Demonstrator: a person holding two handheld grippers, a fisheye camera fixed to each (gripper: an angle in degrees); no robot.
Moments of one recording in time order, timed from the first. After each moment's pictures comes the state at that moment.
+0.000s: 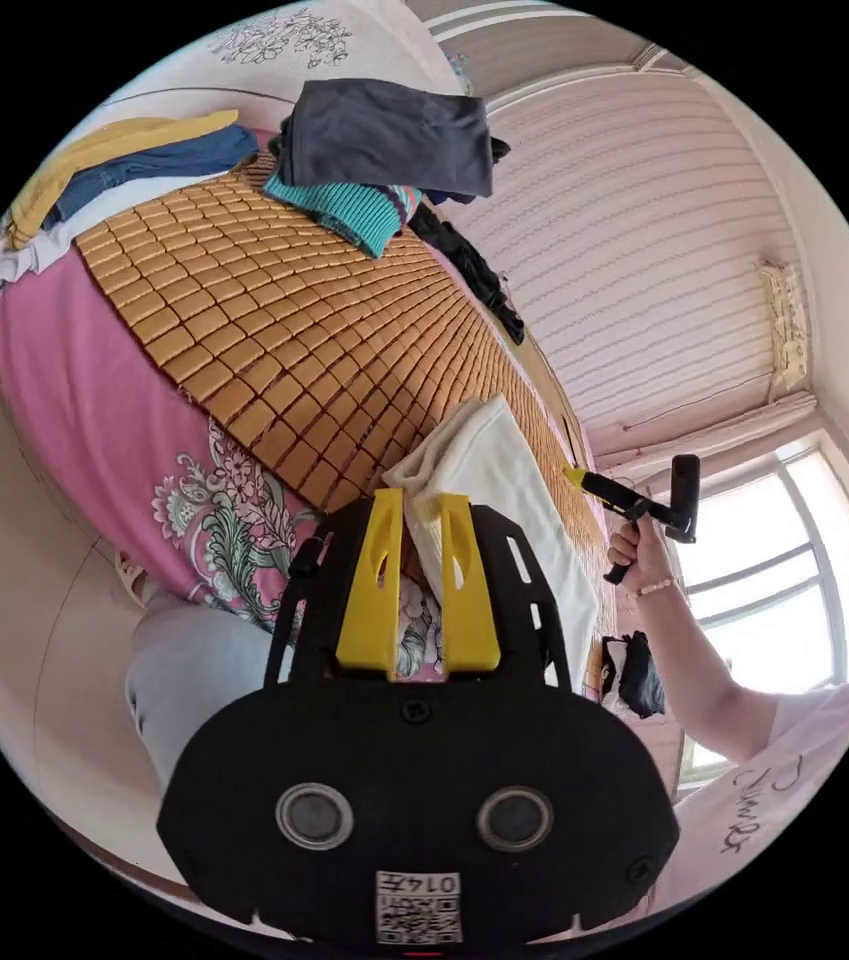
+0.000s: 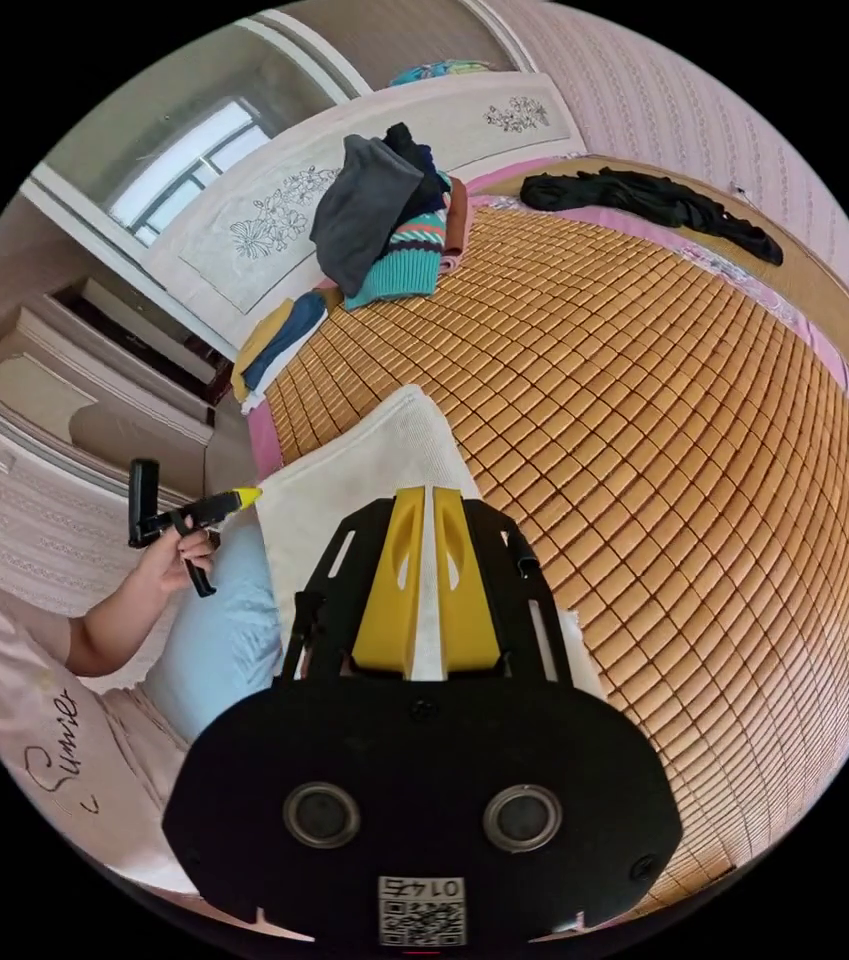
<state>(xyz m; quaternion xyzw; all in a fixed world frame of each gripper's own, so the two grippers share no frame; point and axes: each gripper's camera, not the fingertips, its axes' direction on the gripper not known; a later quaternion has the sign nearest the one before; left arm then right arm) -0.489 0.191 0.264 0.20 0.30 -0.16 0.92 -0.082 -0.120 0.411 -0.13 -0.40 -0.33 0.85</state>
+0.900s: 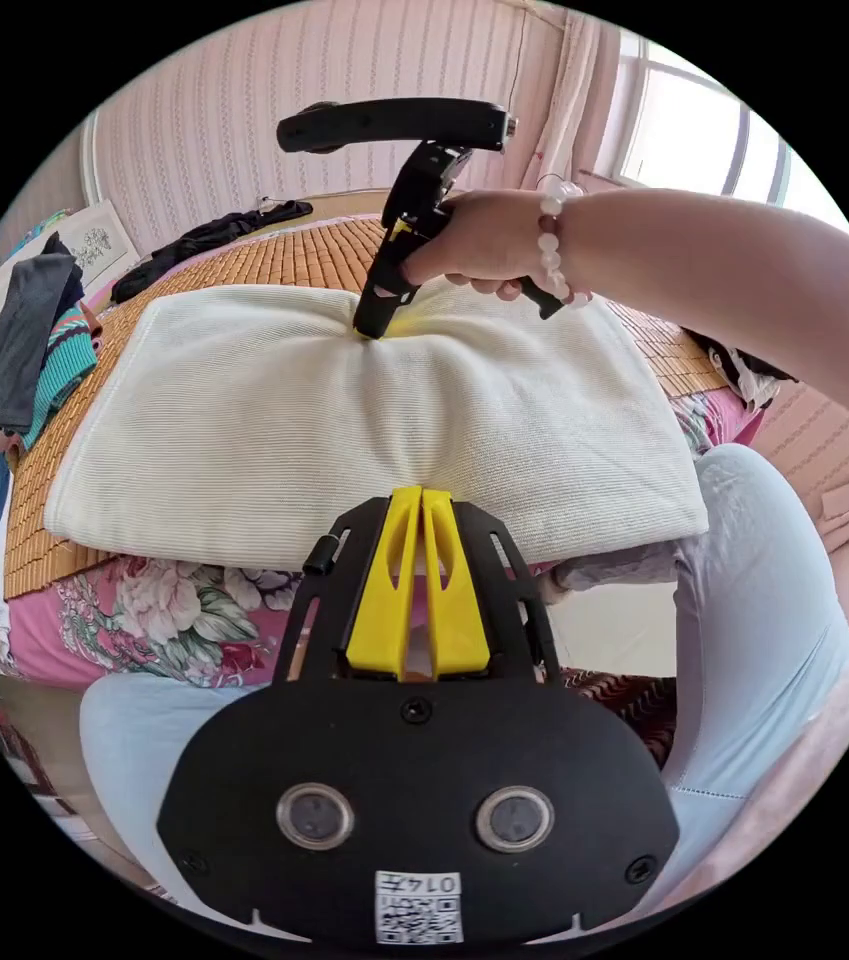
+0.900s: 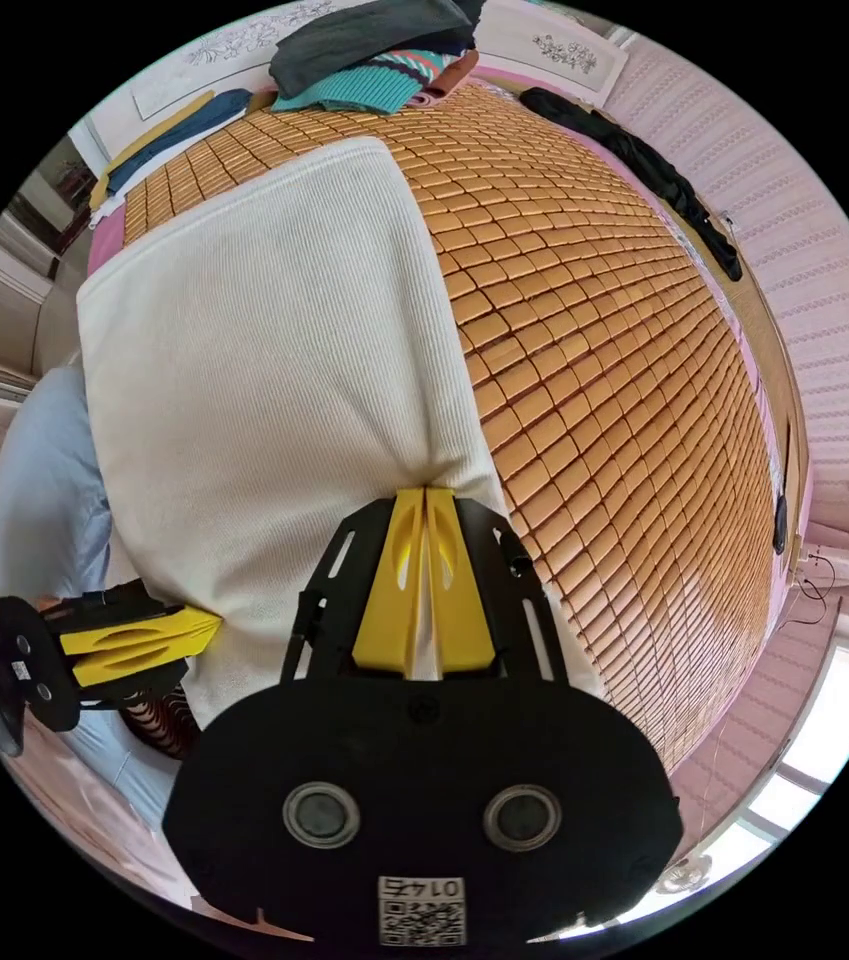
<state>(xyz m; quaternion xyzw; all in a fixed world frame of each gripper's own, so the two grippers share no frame) -0.140 0.255 0.285 0.12 0.14 0.24 0.95 -0.185 -0.014 0.430 -0.18 -0.12 -0.48 0.85</state>
